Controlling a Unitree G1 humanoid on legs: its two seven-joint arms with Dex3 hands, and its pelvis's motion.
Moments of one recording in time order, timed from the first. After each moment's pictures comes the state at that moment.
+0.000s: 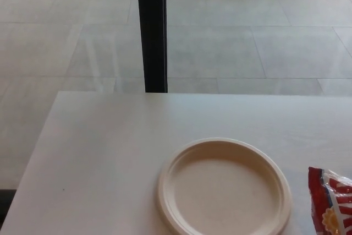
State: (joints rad) left_arm 0.41 0.58 0.44 1.22 -0.15 -0.19 -0.30; right_arm -0.16 -0.95 0.10 0.70 -0.39 -0.66 0.19
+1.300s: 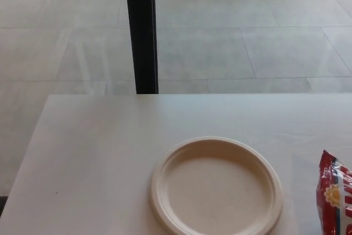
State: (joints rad) left_arm 0.40 0.56 0.44 1.24 -0.17 -0.23 -0.29; right_arm -0.14 -0.87 0.13 0.84 -0.50 -0.64 -0.07
